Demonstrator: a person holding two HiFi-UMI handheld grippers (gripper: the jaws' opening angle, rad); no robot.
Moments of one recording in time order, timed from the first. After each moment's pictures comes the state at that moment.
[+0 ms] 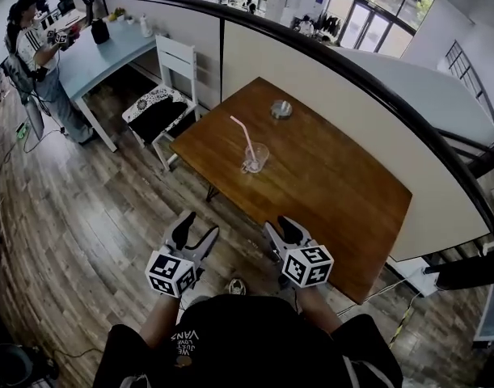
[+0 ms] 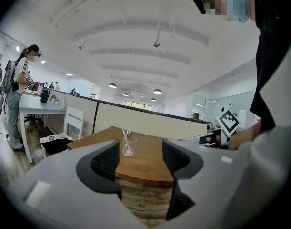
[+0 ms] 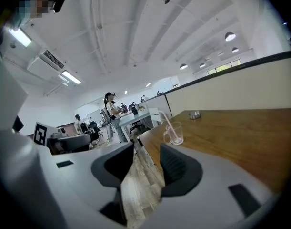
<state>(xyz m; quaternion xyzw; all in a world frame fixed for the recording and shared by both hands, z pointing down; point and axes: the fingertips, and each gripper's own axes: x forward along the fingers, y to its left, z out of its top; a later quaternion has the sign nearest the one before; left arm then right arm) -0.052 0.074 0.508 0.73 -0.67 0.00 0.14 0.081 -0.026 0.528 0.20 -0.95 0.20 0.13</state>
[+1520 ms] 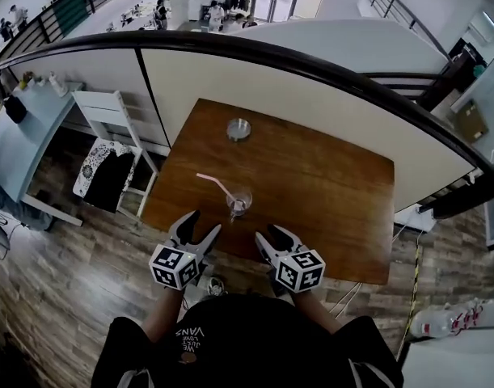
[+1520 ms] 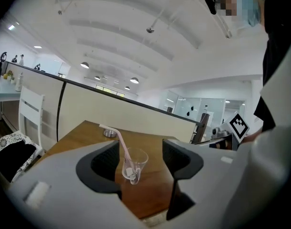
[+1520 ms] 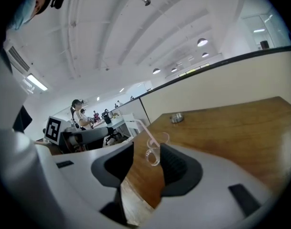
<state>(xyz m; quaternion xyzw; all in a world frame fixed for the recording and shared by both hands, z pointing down) -0.151 -0.136 0.531 0.85 -0.49 0.02 0.20 -0.015 -0.135 0.546 0.37 -0.89 0.25 0.11</state>
